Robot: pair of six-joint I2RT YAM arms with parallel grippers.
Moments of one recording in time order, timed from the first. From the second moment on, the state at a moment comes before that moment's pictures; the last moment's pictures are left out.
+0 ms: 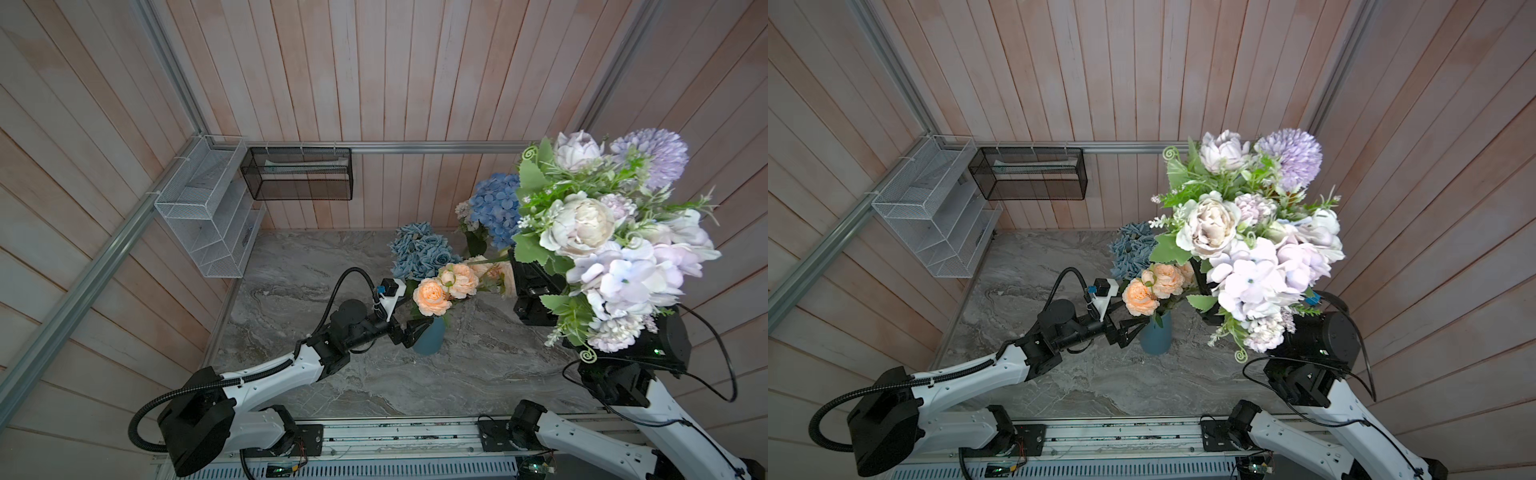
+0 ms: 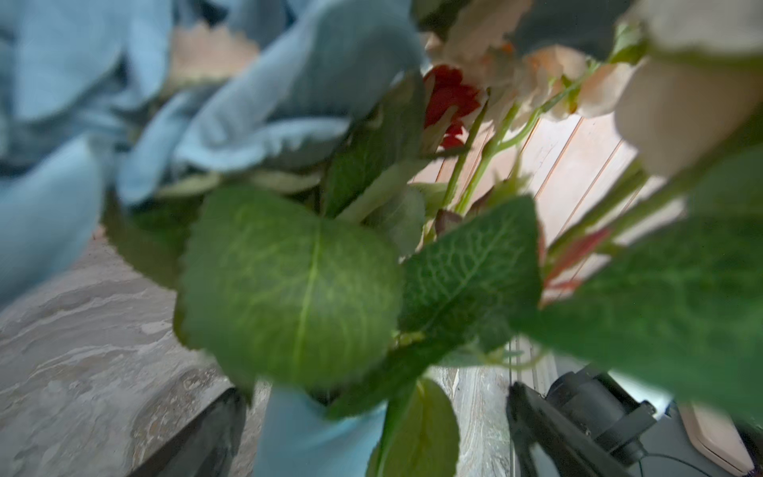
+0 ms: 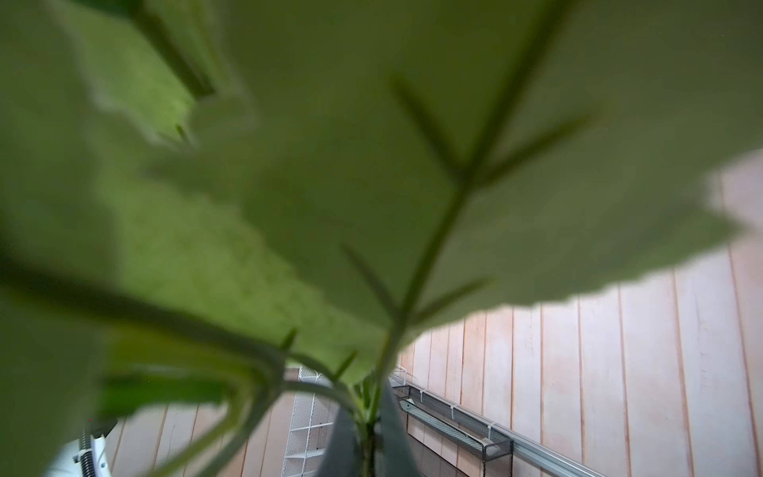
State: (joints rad) left arm -0.86 1.28 0.70 0.54 0.29 -0.25; right arm 0.87 0.71 1.12 0.28 -0.18 0.00
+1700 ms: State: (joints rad) left arm -0.83 1.33 0.81 0.62 0.21 -0.39; right arm 0.87 0.51 0.27 0.72 -0.19 -0.20
